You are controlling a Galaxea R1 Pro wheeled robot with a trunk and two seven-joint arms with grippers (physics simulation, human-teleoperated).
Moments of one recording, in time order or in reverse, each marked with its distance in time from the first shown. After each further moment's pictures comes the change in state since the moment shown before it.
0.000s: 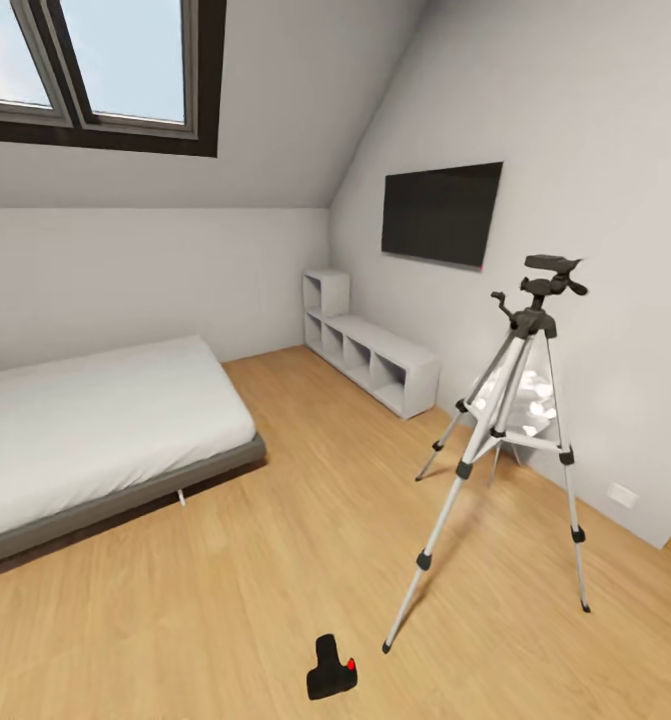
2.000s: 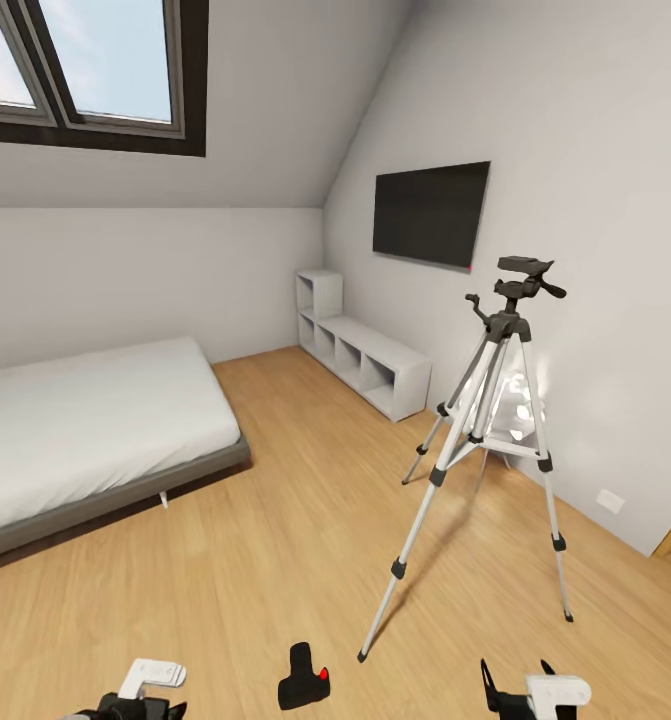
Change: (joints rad) left arm -0.008 0.190 0.006 -1.125 0.004 0.482 -0.192; right arm -0.001 -0.040 0.001 -0.868 -0.001 -0.285 -0.089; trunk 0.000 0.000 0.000
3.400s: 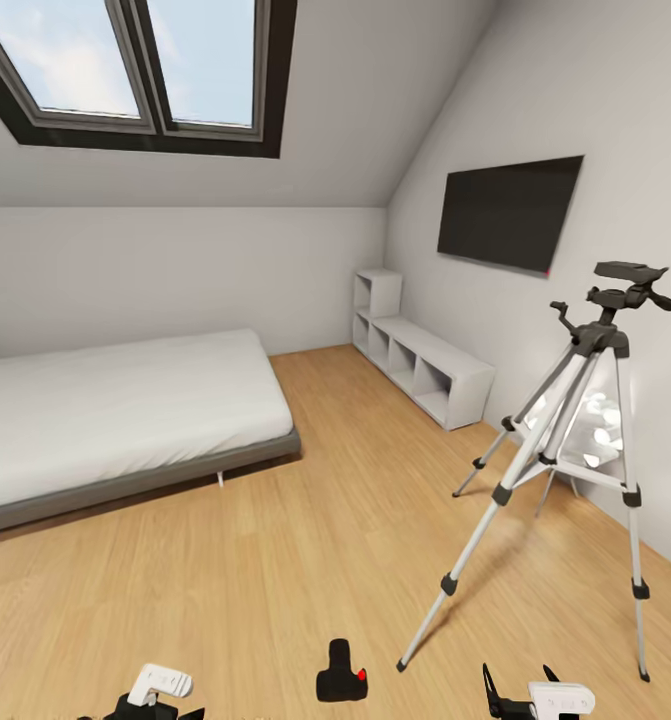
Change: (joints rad) left arm -0.003 0.026 0.002 0.060 -0.002 -0.126 -0.255; right arm 0.000 0.001 -0.002 0.039 0.000 -0.053 -0.004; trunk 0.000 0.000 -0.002
